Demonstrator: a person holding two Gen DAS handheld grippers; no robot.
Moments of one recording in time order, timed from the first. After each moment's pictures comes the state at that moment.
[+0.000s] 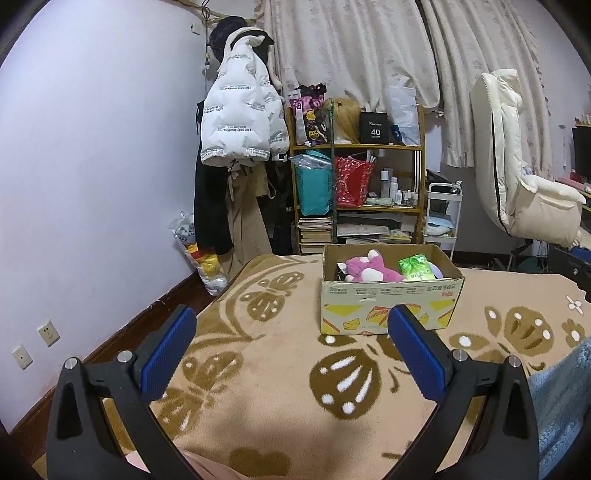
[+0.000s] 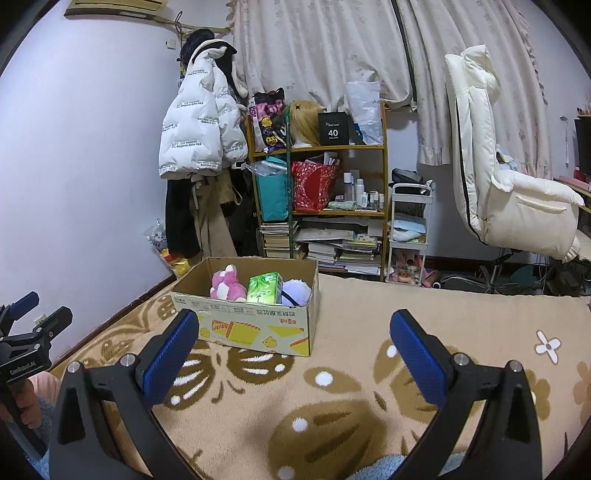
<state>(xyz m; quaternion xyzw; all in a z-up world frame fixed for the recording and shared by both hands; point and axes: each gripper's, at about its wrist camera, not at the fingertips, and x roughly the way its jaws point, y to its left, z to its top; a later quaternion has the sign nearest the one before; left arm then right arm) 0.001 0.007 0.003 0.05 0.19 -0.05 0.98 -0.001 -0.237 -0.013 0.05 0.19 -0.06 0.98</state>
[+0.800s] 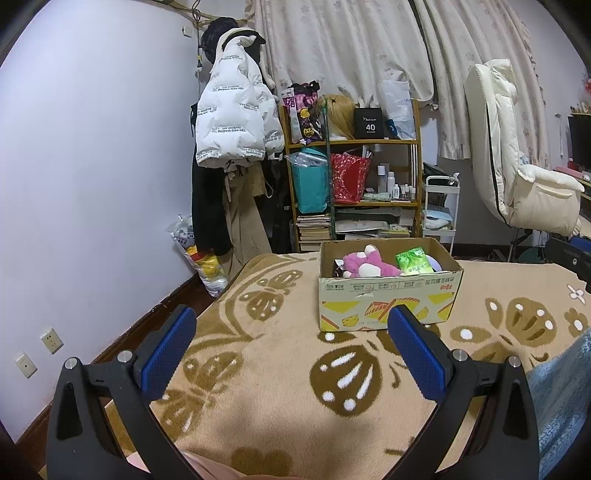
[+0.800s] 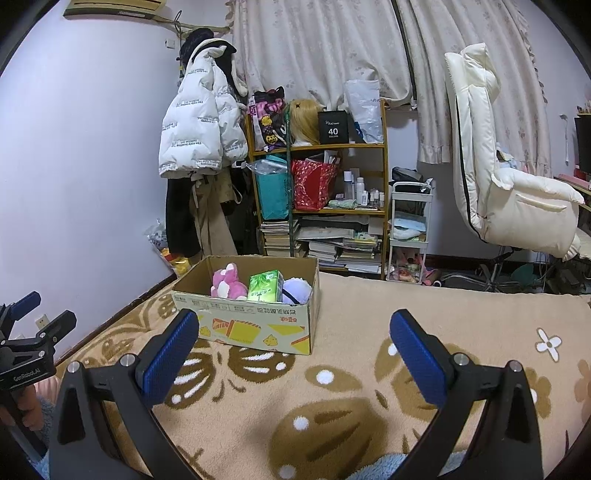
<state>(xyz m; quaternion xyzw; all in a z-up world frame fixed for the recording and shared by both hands) -0.001 0.000 0.001 0.06 0.19 -0.06 0.98 -0.001 -0.236 -0.014 0.05 0.19 -0.06 0.98</state>
